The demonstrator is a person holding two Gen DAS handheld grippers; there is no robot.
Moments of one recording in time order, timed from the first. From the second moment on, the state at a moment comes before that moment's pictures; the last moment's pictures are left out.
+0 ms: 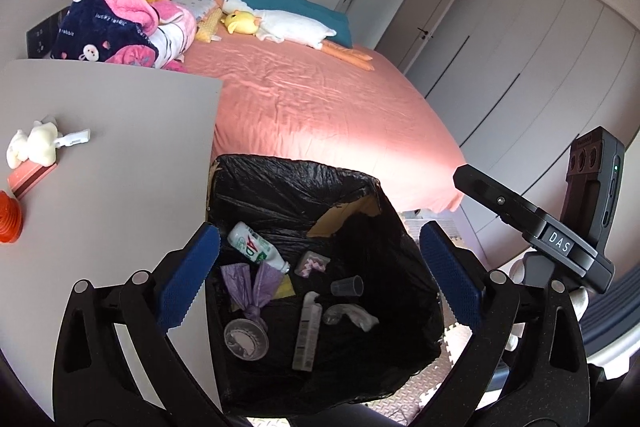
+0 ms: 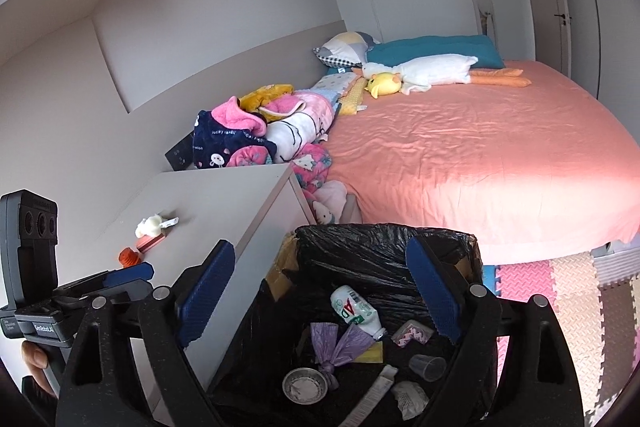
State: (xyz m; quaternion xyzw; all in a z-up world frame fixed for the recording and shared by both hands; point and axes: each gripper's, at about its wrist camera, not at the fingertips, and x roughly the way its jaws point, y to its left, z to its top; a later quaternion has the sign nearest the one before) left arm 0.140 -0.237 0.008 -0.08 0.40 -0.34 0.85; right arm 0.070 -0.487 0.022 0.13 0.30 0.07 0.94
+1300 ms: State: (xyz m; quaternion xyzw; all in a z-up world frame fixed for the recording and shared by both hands) left arm 0.158 -0.103 -0.013 -0.09 0.39 -0.17 0.90; right arm 0.128 -0.353 0.000 0.07 0.33 0.18 0.92
